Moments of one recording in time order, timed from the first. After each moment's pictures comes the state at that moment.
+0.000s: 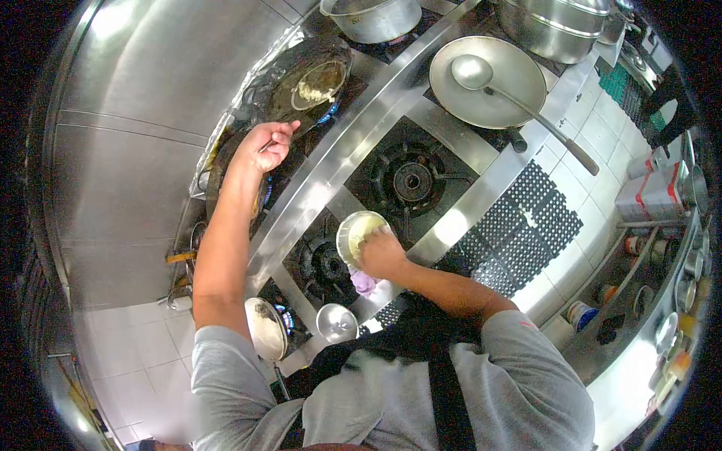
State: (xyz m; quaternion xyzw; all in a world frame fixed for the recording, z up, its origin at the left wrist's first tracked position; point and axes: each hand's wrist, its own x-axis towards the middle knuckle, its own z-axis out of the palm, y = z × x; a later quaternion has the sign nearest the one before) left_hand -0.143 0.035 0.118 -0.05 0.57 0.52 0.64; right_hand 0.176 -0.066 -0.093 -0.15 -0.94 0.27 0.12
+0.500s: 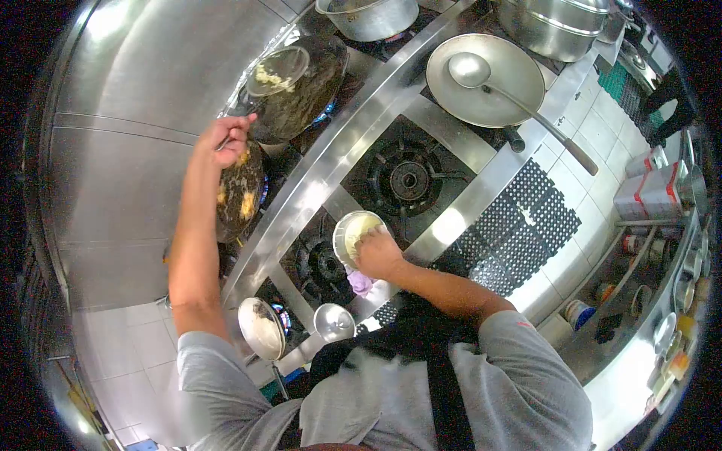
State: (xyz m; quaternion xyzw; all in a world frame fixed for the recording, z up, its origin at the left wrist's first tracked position) left_hand -0.164 0.023 0.191 0.04 0.69 0.51 0.52; right_hand 0.175 -0.065 -0.096 -0.15 -0.95 0.27 0.10
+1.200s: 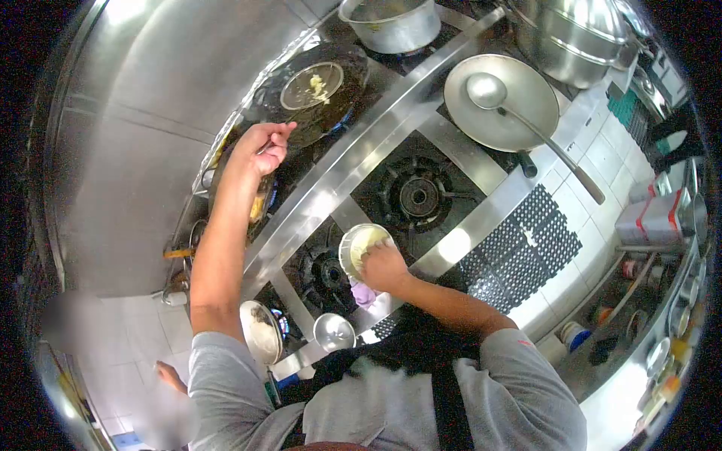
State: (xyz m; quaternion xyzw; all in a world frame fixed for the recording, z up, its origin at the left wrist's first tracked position) left_hand -0.136 0.033 0.153 -0.03 0.65 0.56 0.52; right_hand 0.169 -0.060 -0.089 -0.14 -0.95 0.27 0.10
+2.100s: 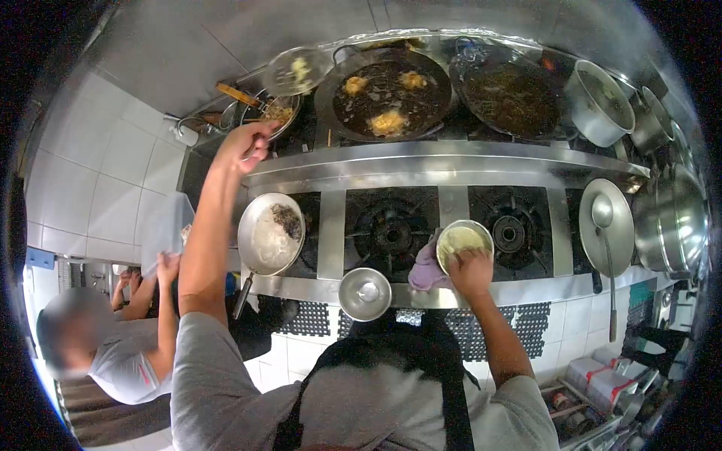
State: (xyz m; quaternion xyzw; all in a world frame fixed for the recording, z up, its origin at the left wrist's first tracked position) left_hand -0.246 -0.457 0.160 -0.05 0.66 0.69 0.28; right_hand 0.142 -0.093 -0.088 -0.11 -0.96 0.21 0.16
